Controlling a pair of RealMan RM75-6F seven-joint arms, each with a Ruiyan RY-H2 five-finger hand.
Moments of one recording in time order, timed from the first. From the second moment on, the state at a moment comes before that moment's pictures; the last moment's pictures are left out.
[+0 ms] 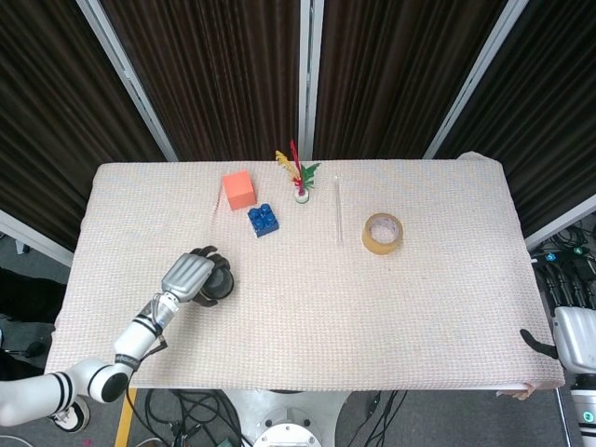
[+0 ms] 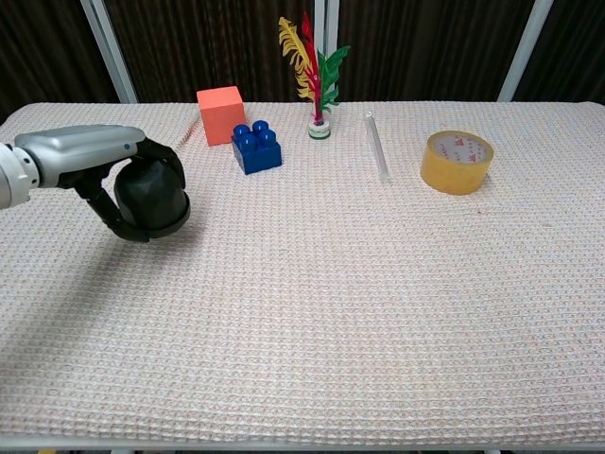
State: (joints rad) left arm -0.68 -1.50 -0.12 -1.43 1.22 0.86 0.17; right arm 0.07 -1.03 0.07 -1.64 -1.42 1.43 -0.06
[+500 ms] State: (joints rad) left arm -0.74 -1.40 -0.20 -1.54 1.18 0.86 0.23; right arm 0.06 -1.03 0.07 -1.64 -1.42 1.45 -0.05
